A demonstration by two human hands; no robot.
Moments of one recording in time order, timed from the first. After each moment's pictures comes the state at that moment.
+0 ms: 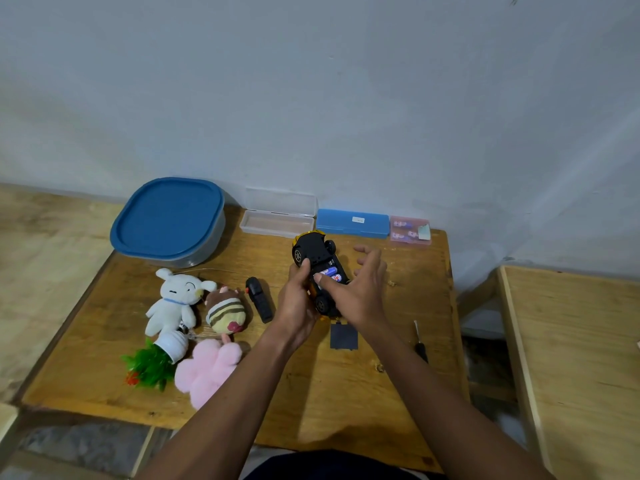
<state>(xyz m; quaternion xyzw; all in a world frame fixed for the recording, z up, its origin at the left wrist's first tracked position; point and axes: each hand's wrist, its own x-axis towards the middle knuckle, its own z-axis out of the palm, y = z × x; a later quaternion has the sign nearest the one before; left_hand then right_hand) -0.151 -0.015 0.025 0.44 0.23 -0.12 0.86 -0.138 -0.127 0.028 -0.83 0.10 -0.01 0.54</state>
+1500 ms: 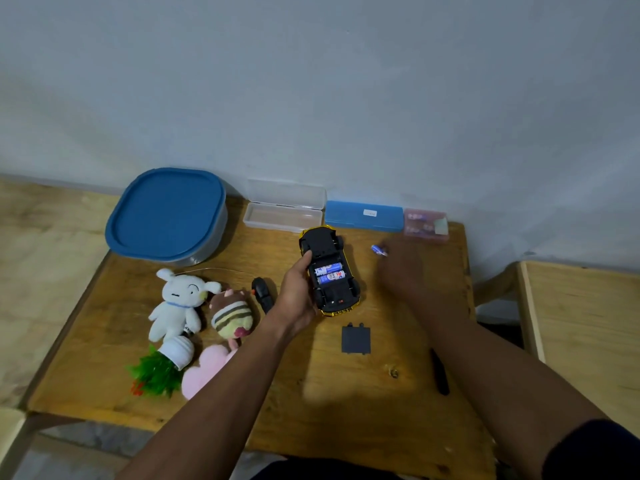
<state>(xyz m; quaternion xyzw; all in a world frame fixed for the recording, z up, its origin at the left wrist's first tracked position) -0.113 0.010 0.017 0.43 0.27 -0.21 0.83 -0.034 -0.187 -0.043 -0.96 0.06 0.07 0.25</state>
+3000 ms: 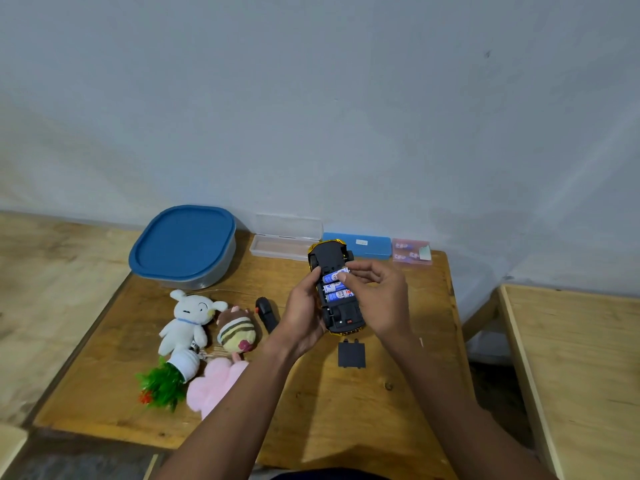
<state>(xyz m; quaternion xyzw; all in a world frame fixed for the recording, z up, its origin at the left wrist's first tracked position) -0.156 -0.008 0.063 0.44 0.16 -0.20 0.86 -0.148 -0.141 0.078 -0.77 0.04 -0.07 0.64</state>
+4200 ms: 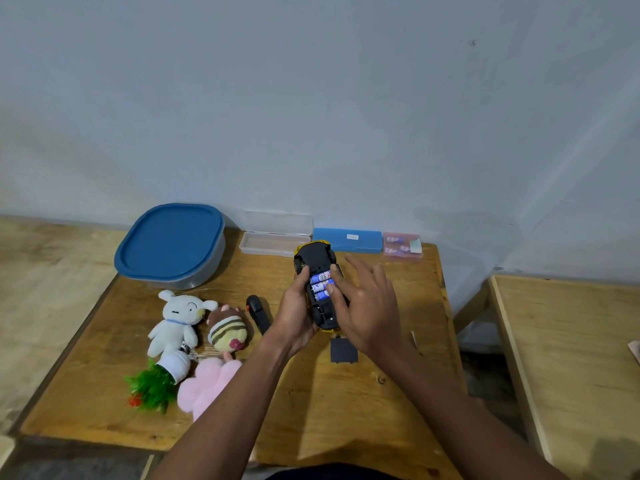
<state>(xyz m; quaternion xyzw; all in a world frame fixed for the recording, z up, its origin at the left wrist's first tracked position) -0.152 -0.009 0.045 0.46 0.19 -0.20 0.84 -0.156 -0.152 0.037 -0.95 -0.14 -0.18 0.21</state>
